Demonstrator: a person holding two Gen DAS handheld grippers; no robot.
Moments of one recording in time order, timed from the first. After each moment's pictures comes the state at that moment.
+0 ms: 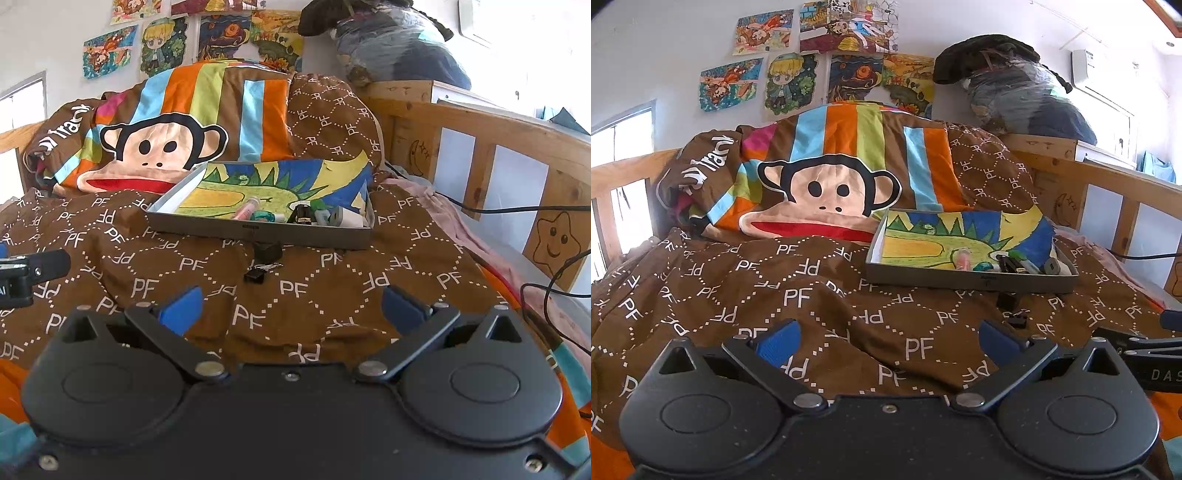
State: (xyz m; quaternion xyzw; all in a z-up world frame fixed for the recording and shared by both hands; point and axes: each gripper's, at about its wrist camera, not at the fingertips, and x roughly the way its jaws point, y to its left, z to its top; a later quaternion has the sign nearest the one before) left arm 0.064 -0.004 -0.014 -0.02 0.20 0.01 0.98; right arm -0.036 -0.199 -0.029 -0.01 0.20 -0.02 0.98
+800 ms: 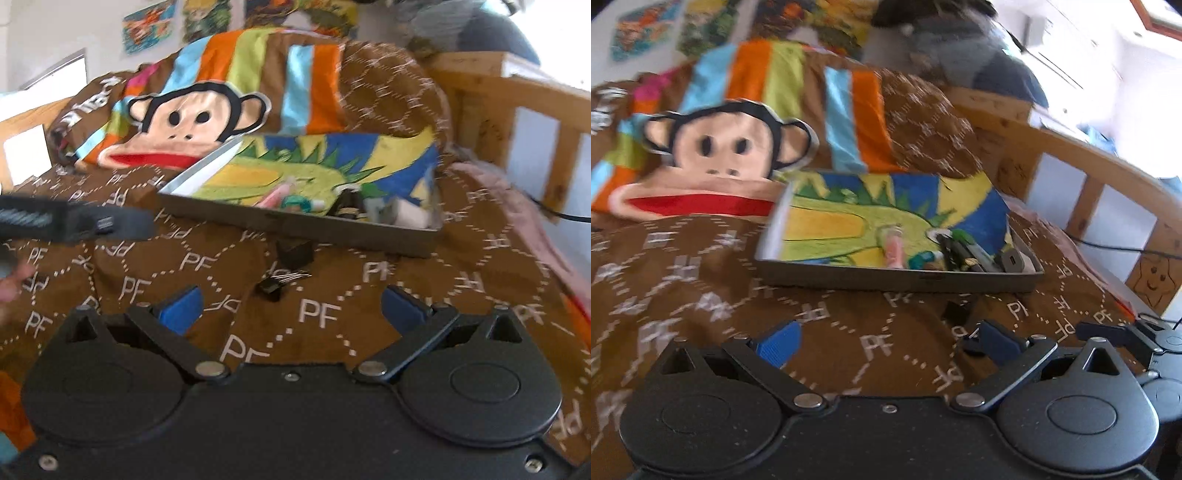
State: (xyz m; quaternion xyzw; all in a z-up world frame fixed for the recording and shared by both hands) left arm 0.216 -0.024 -0.030 -0.04 0.29 -0.15 0.94; right arm 0.081 -0.222 -0.056 -0.02 0.25 0.08 0.96
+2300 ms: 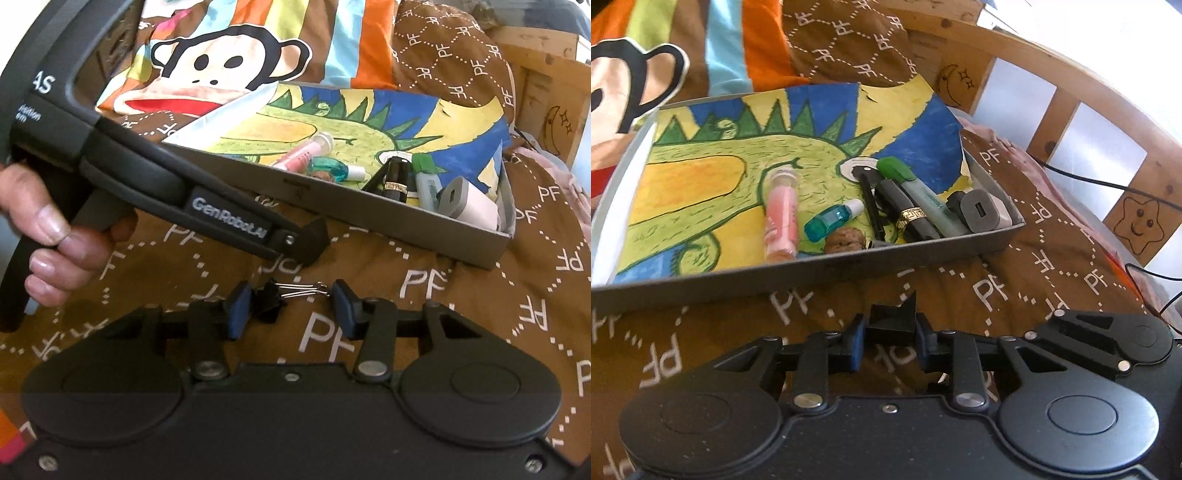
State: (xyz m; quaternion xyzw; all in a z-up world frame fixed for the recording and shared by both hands) left arm 0.322 -0.095 -0.074 -0.01 0.40 -0.27 0.88; right arm 0.170 -0.217 -0.089 -0.07 0.32 0.15 0.93
